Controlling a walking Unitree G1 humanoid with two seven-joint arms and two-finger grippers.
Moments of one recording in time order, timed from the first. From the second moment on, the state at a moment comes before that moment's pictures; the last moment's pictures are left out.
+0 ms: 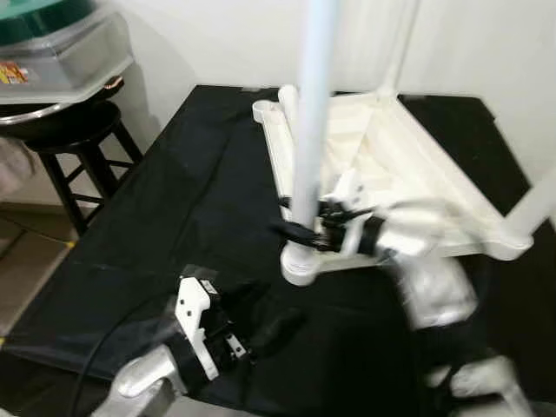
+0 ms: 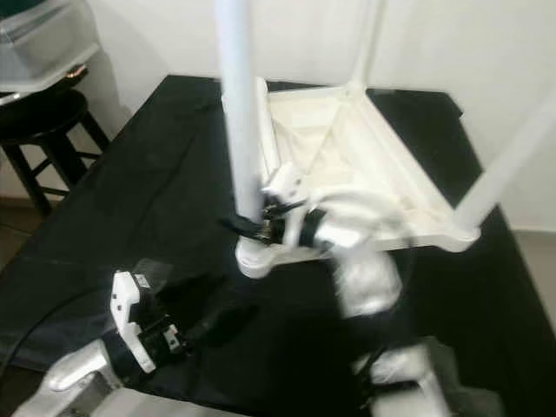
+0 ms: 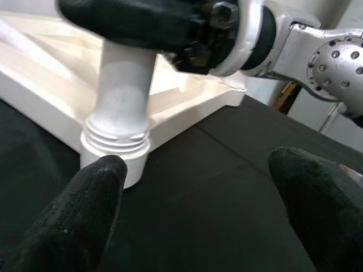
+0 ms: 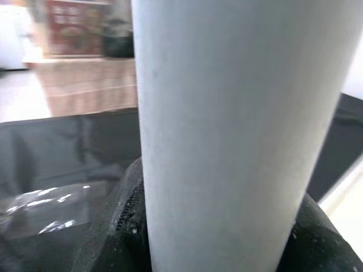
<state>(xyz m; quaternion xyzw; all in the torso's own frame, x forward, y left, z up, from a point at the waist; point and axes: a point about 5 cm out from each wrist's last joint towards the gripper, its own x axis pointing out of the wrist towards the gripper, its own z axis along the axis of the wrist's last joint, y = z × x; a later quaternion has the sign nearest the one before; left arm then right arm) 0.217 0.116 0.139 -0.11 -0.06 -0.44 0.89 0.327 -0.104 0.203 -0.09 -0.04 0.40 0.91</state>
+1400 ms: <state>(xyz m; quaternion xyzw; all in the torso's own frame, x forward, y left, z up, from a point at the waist) 0.218 0.118 0.139 -0.11 -0.06 -0.43 0.89 0.344 -0.131 0.231 -0.15 0.02 0.63 0.77</state>
